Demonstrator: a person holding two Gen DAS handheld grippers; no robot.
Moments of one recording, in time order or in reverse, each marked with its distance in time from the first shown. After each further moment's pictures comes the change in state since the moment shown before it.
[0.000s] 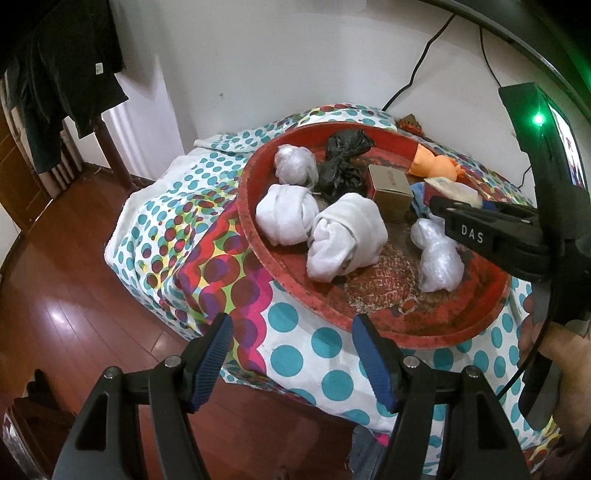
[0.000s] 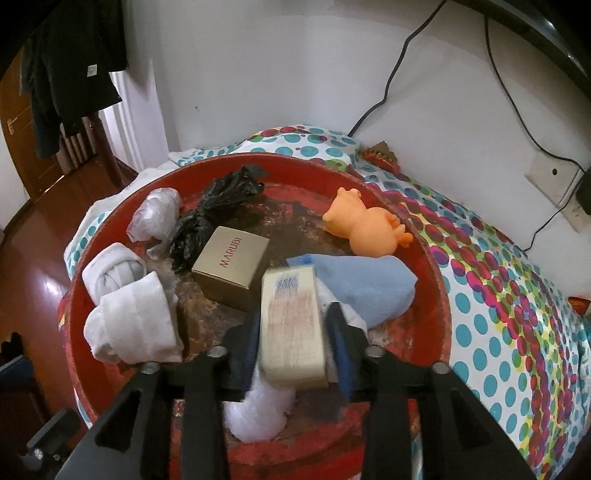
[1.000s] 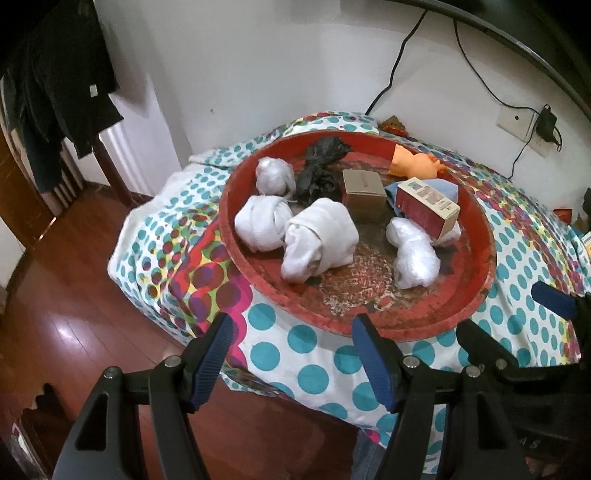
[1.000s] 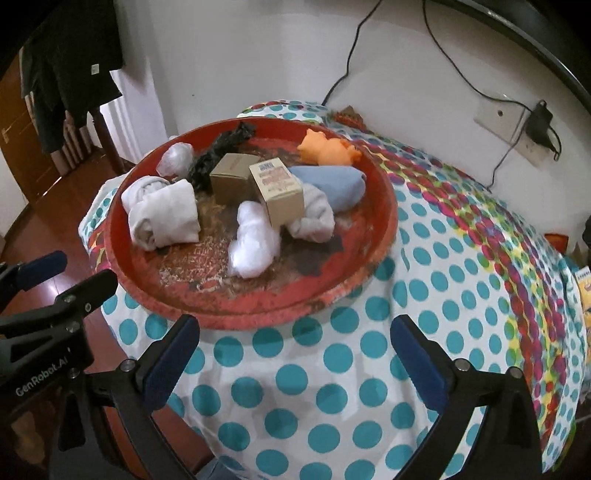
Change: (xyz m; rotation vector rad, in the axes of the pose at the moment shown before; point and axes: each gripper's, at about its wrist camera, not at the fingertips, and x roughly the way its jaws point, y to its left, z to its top) left arm -0.016 -0.027 -0.007 0.060 -0.046 0.029; right arm -0.075 -0.011 -0.088 0.069 0.057 -0.005
